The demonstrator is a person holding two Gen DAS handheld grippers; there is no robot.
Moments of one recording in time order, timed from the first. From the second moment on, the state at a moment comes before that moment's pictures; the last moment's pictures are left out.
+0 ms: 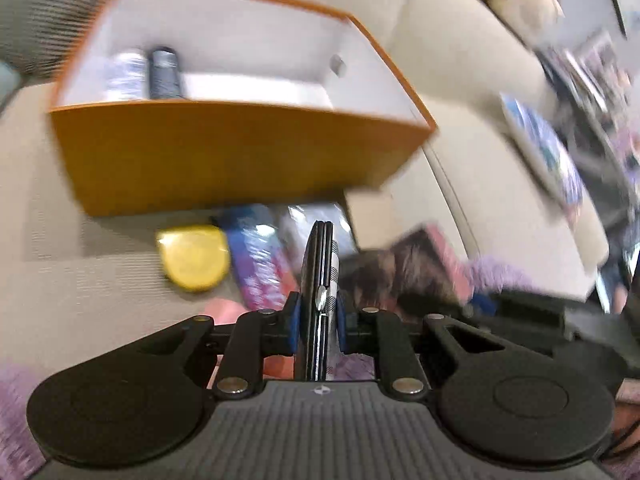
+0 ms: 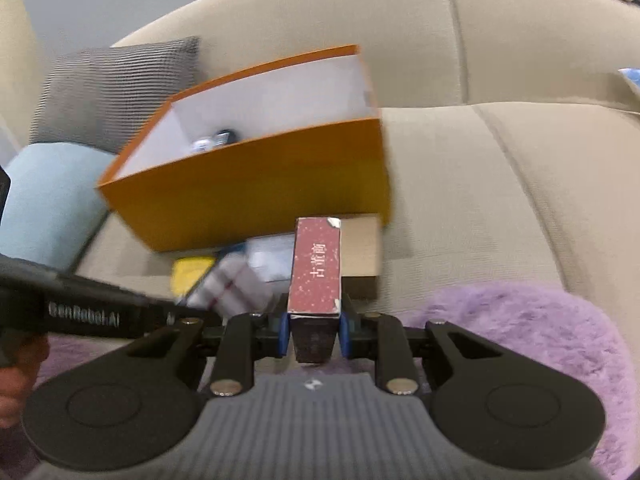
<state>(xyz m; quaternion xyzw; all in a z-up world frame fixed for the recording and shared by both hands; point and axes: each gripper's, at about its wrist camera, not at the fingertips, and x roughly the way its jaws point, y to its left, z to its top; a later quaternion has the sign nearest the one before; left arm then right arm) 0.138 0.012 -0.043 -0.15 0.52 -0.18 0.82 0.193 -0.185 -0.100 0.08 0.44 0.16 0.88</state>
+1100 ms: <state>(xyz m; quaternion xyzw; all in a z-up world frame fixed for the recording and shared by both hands) 0.132 0.041 -0.026 -0.22 0.49 -0.15 0.83 0.199 -0.160 -0.093 0.07 0.45 0.19 0.87</state>
